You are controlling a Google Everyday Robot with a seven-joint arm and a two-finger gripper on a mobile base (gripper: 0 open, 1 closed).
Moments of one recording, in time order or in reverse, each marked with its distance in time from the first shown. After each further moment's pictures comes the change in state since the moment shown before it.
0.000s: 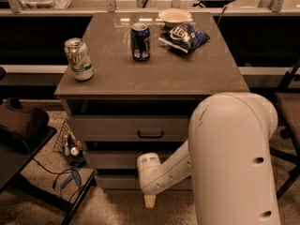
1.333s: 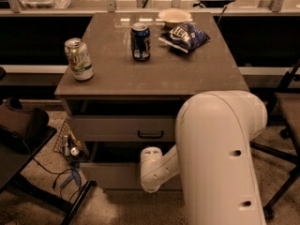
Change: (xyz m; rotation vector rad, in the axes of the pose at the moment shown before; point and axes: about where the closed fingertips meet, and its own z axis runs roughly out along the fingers) arm 0.002 -0.005 0.018 -0.086 -0.015 0.010
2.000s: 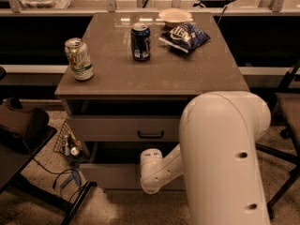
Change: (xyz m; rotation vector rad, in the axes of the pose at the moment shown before) arm 0.002 0.006 -0.004 0.007 -0.003 0.009
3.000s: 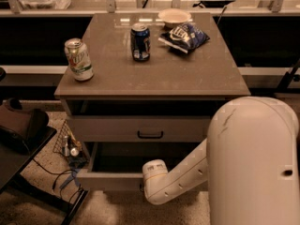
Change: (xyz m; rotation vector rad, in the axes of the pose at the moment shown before) arm 0.018 0.029 -0.026 0.061 0.009 0.040
